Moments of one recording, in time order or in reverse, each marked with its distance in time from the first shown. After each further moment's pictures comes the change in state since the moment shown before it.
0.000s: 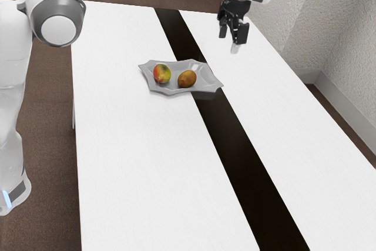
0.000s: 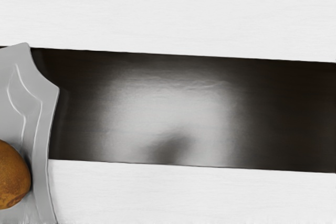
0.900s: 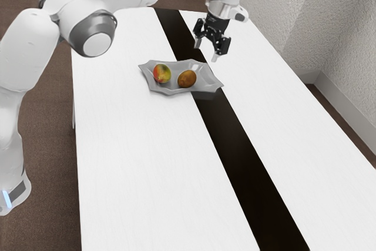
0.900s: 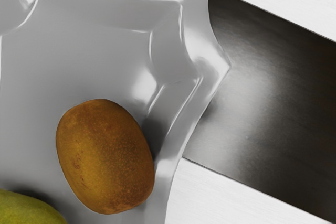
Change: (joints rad) arm 0.105 0.230 0.194 0.010 -0.101 0.011 -0.097
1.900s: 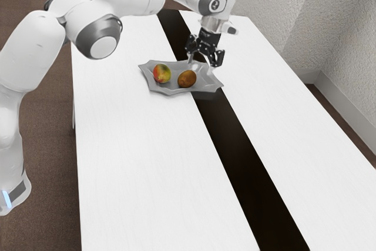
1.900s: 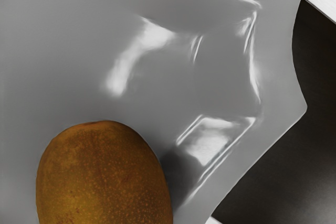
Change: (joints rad) arm 0.063 0.052 0.002 -0.105 -0.090 0.101 -0.120
